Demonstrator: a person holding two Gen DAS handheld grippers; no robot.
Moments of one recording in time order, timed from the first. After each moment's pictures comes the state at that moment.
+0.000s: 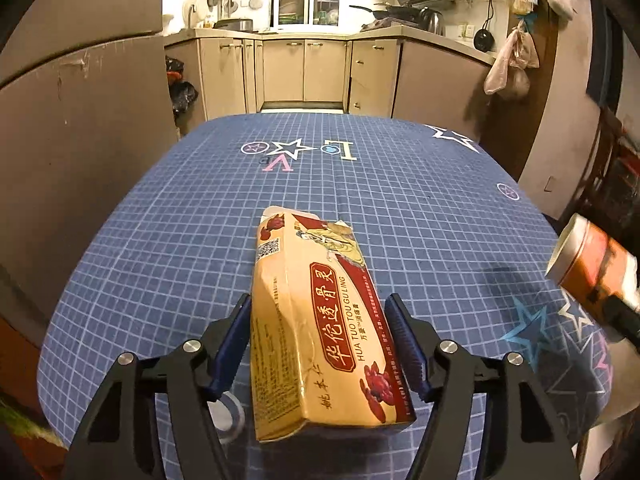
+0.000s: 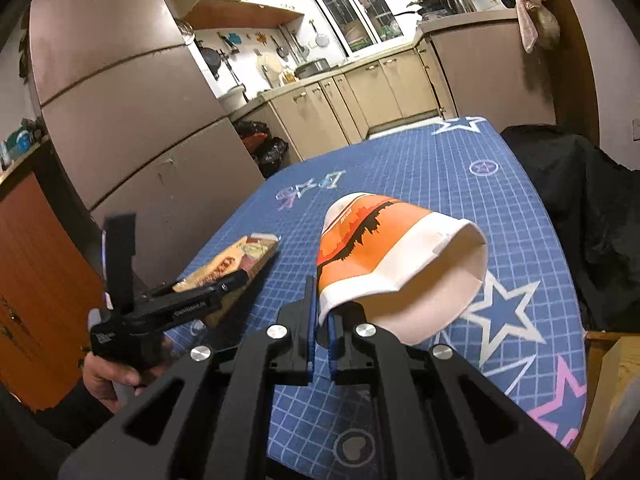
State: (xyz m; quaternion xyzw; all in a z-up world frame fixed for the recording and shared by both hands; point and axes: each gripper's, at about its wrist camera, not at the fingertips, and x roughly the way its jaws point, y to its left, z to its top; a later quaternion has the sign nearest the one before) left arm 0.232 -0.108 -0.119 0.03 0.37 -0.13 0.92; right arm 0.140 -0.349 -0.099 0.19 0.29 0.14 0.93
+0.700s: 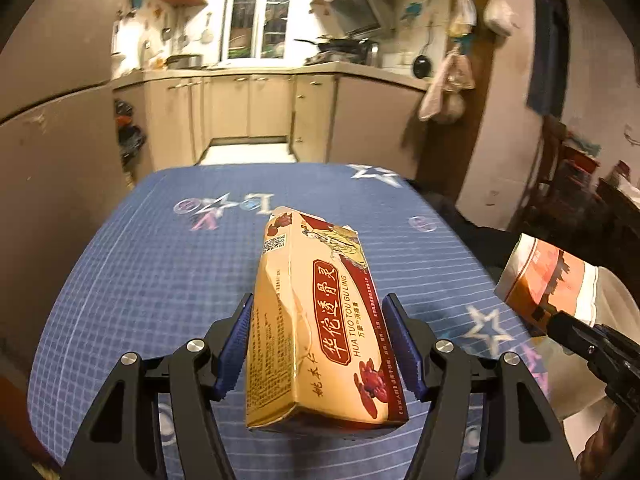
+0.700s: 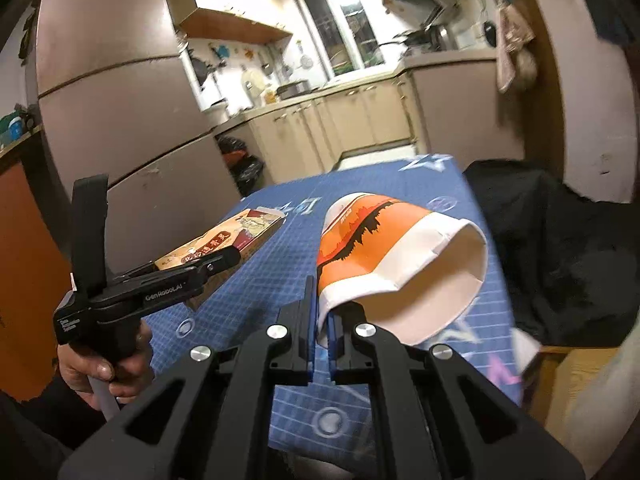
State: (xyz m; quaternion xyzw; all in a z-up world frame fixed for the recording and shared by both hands) left arm 0.204 -0.162 -0.062 0.03 0.30 -0.23 0.92; right arm 0.085 -0.363 -0.063 0.15 0.25 0.07 0.95
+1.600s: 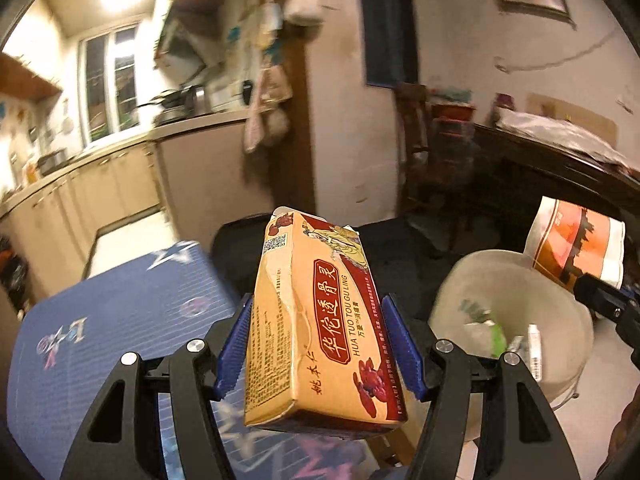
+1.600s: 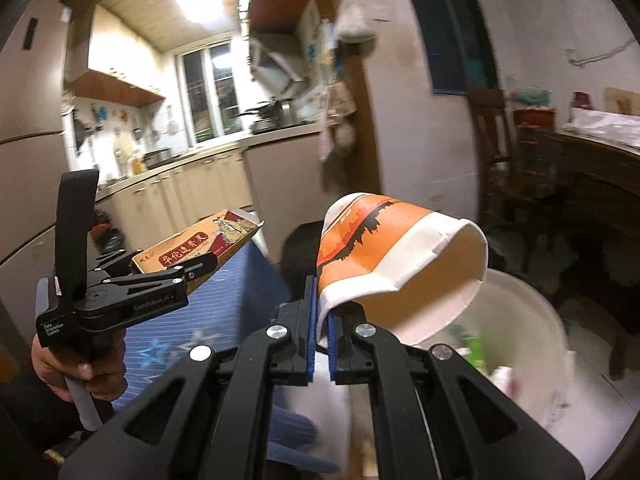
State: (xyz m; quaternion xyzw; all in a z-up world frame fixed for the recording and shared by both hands) left arm 0.100 -0.423 -0.012 0.15 0.21 -0.43 0.87; right arm -0.071 -0.511 -0.019 0.13 0.17 -0.22 0.95
